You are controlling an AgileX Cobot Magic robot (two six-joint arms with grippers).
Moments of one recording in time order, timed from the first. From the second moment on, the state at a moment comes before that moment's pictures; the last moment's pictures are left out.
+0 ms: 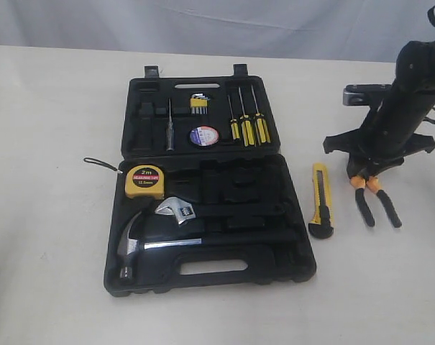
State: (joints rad) left arm -0.10 0.00 0.01 0.02 0.27 -0.18; right arm -0.04 2.06 -1.22 -0.02 0.72 0.02
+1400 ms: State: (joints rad) left arm -0.10 0.00 0.01 0.02 0.27 -0.18; right arm 0.58 1.99 -1.49 0.03 0.73 -1.05
